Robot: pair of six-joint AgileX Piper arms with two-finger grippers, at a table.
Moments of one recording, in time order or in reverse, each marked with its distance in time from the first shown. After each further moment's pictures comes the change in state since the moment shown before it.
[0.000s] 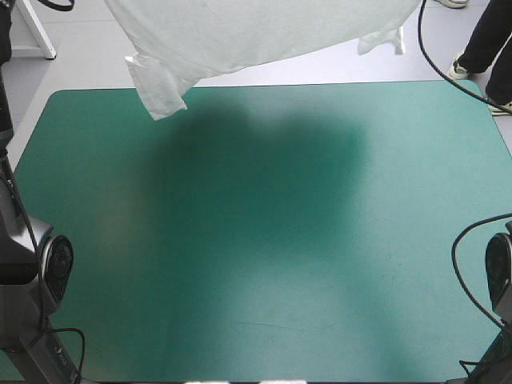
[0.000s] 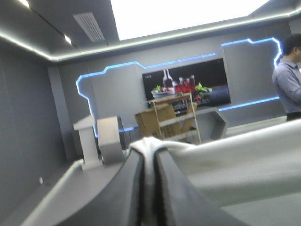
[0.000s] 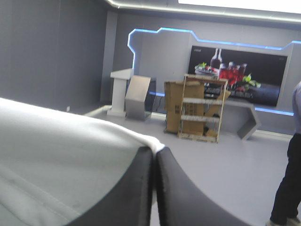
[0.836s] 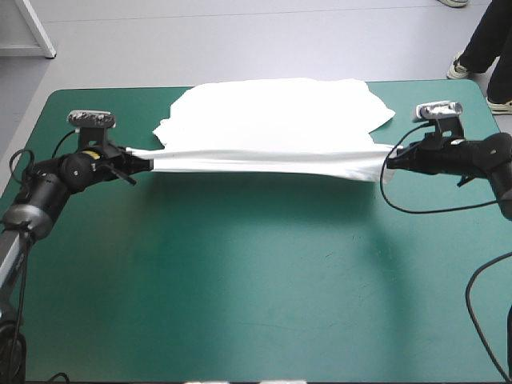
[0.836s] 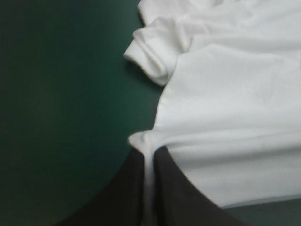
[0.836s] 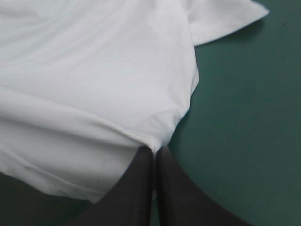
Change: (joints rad) left arm 0.032 -0.424 1.620 -0.032 -0.126 -0.035; right arm -0.004 -0.305 1.365 0.081 0.075 -0.254
